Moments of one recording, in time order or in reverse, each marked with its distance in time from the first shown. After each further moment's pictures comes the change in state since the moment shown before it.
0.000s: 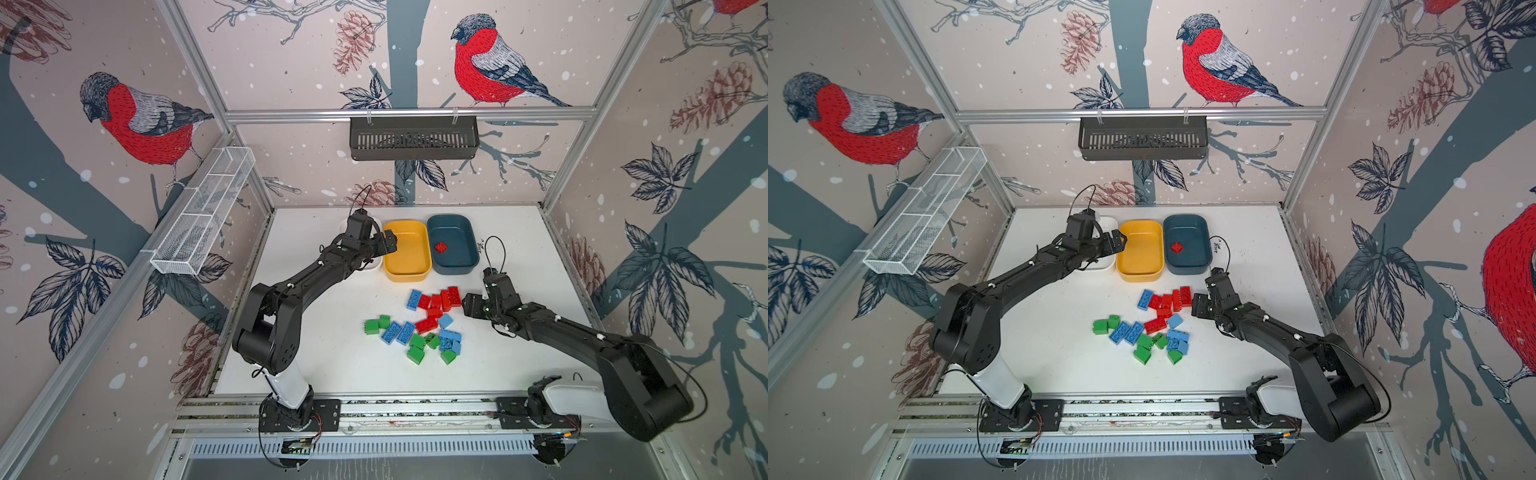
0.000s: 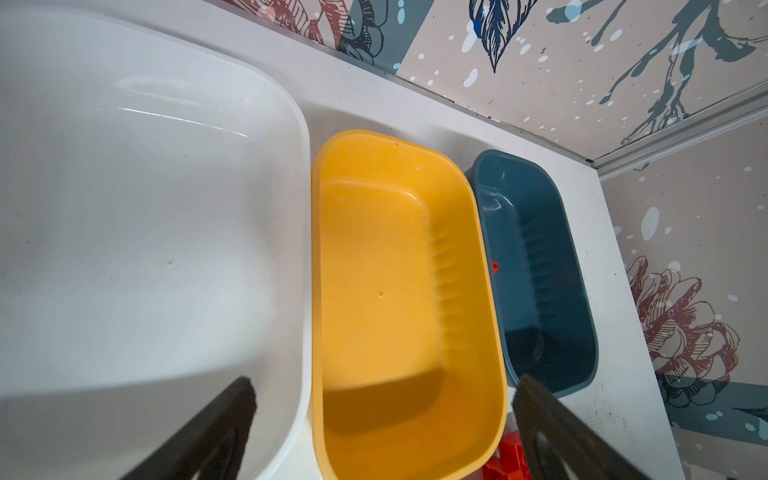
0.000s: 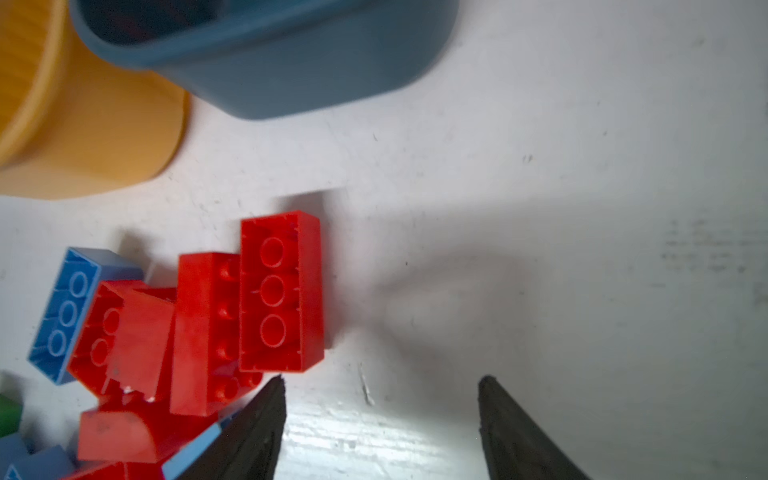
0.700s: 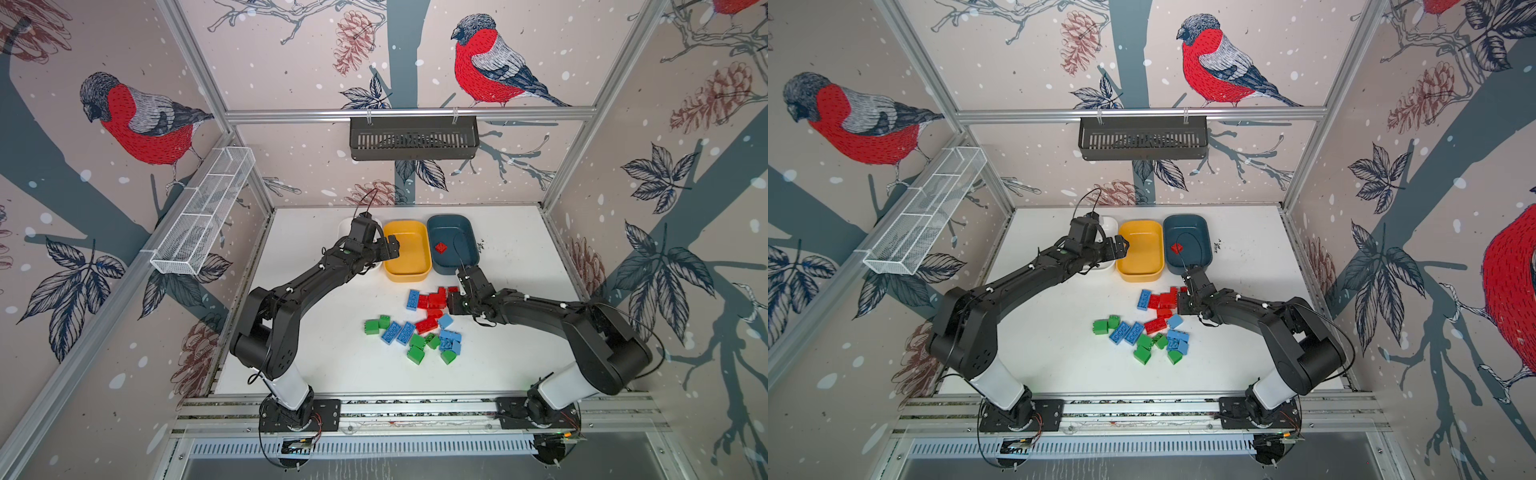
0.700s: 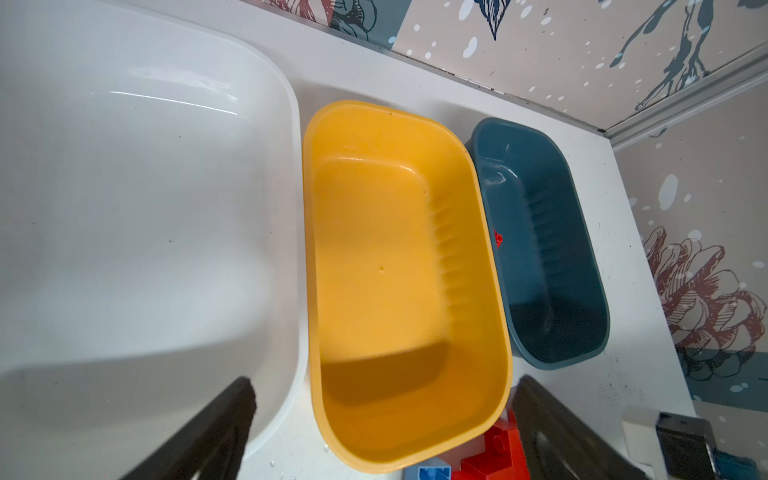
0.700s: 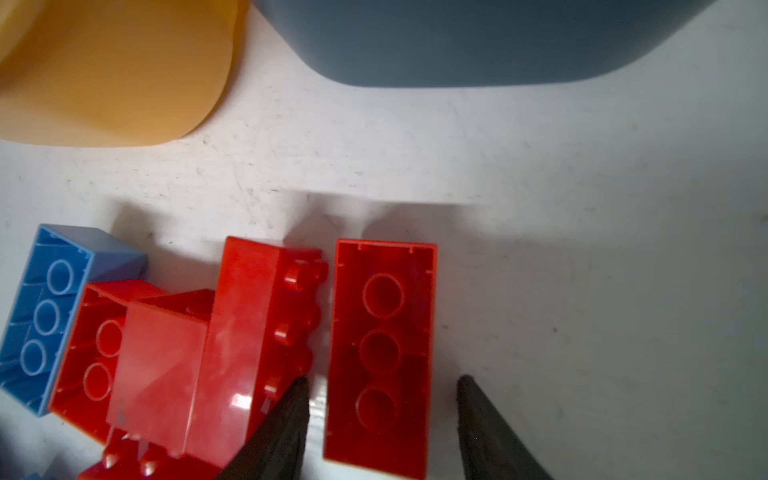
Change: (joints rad) left arm -0.059 -0.041 -0.024 -0.060 -0.039 0.045; right arm 0.129 0.255 0.188 0.001 0.043 -0.031
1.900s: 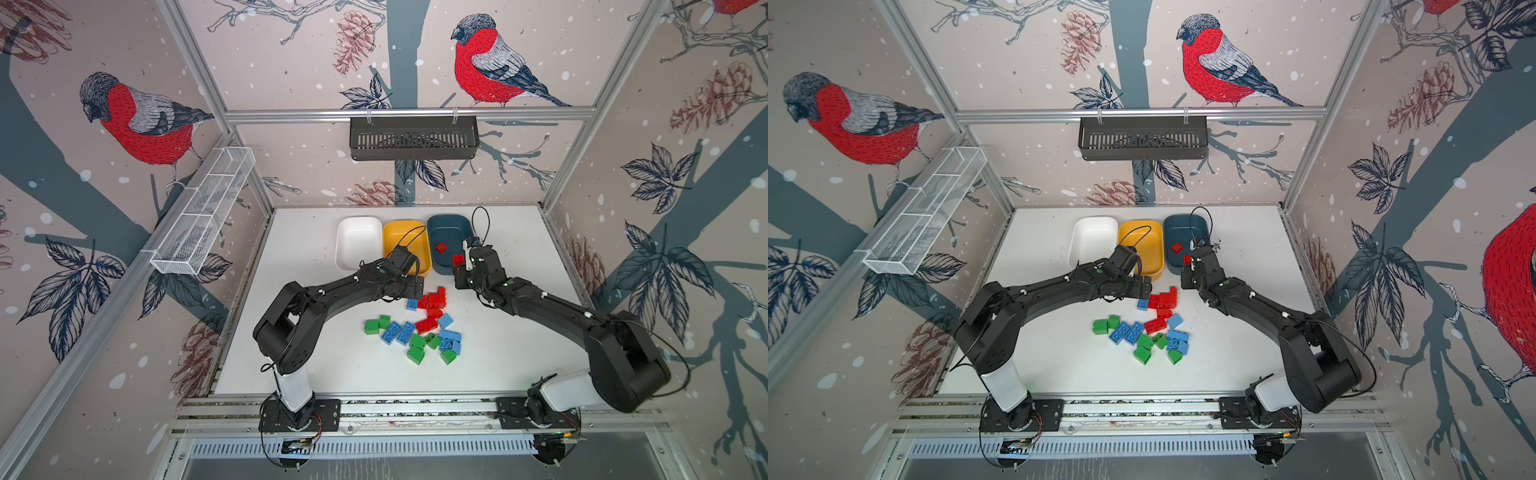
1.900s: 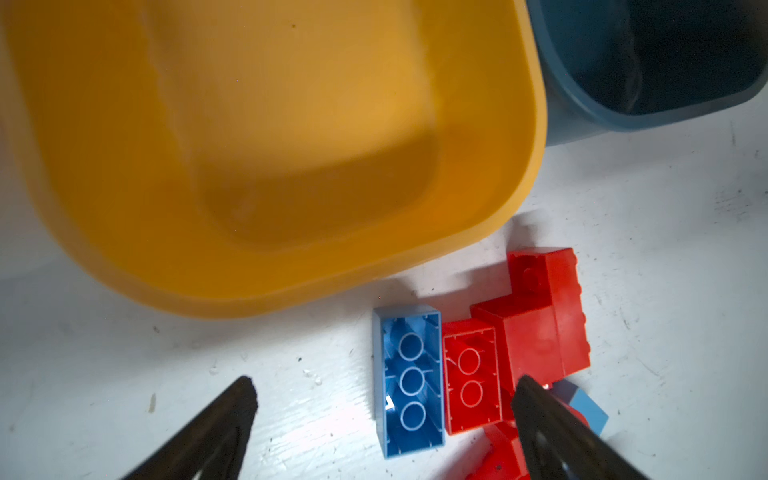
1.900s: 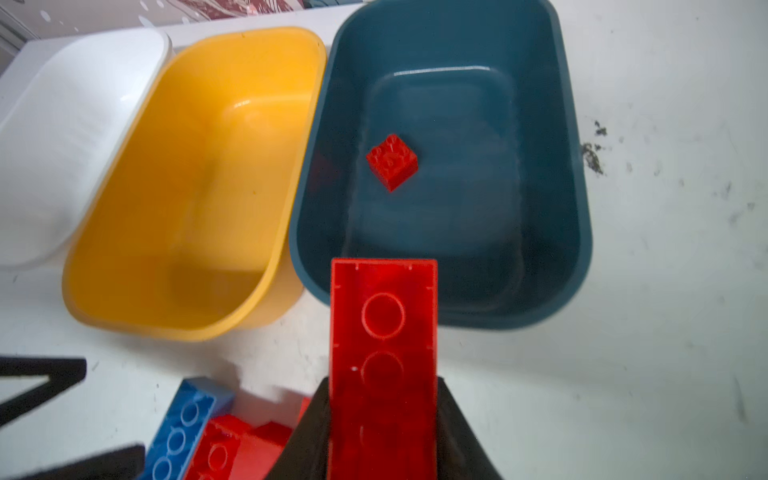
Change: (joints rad) left arm -0.249 0.117 -0.010 -0.197 -0.074 0.033; right arm -0.082 -0.073 0.143 0.084 0.052 -0.114
